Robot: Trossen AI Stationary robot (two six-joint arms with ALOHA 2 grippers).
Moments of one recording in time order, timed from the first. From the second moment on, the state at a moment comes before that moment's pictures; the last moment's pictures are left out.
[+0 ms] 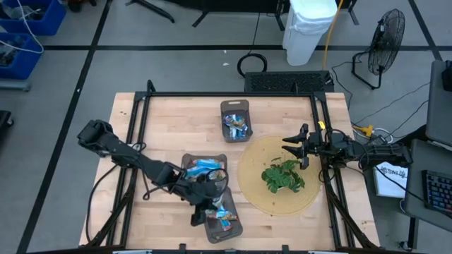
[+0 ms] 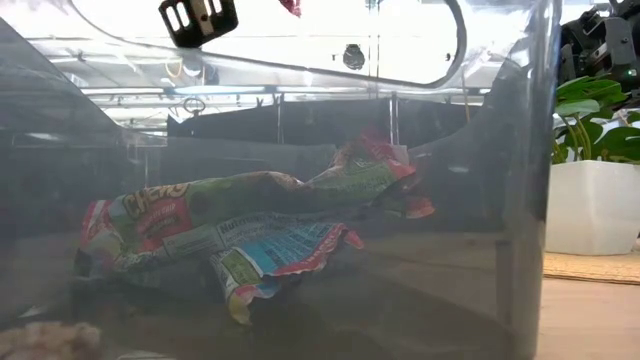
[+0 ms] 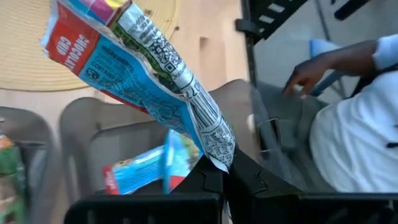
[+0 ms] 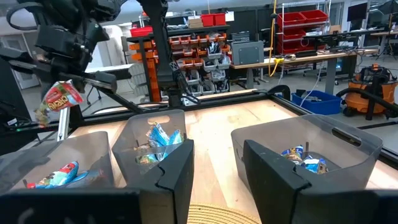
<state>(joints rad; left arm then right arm) -0.48 1.62 1.19 -0.30 0.00 -0.60 -0.03 0.07 0.02 0.08 0.10 0.11</state>
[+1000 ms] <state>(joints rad) -0.43 1.84 1.19 -0.23 0.33 -0.74 -0.03 0.07 0.02 0.08 0.10 0.11</state>
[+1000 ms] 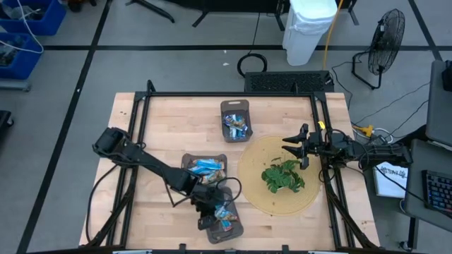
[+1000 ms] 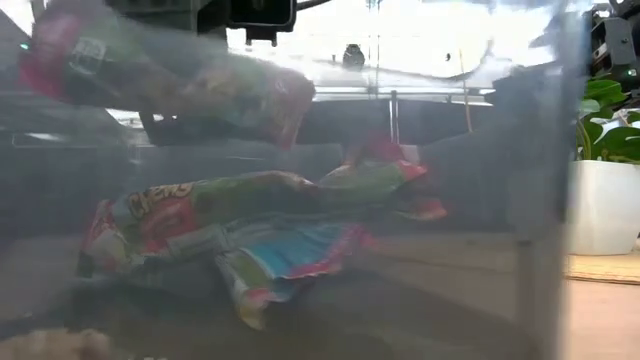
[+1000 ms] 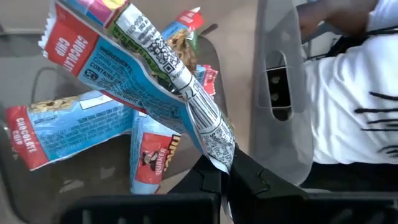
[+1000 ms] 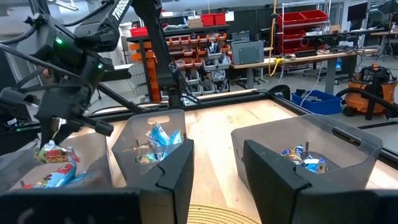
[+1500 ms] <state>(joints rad) -0.42 1.84 1.19 -0.11 0.36 -0.69 -0.03 0.07 0.02 0.08 0.10 0.11</state>
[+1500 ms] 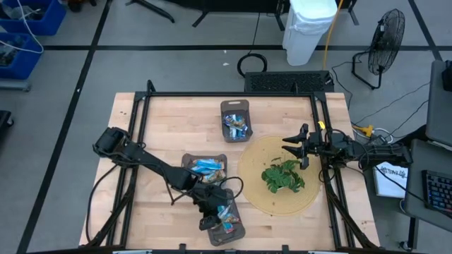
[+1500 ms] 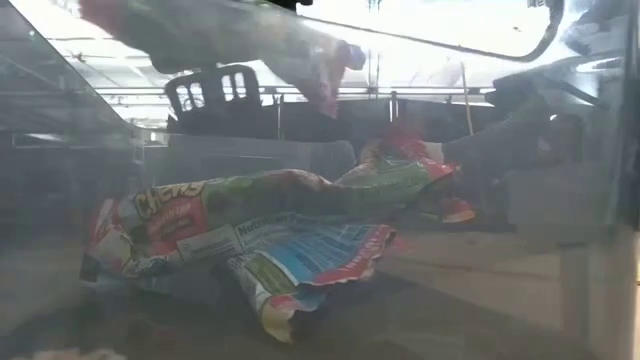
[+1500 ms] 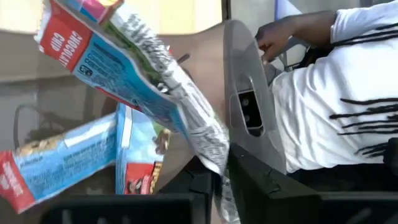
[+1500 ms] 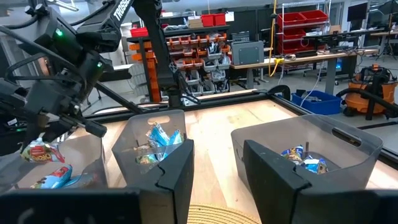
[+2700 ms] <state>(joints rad) -0.38 1.84 1.19 -0.10 0.44 -0.79 -0.03 0.07 0.02 0.08 0.10 0.11</state>
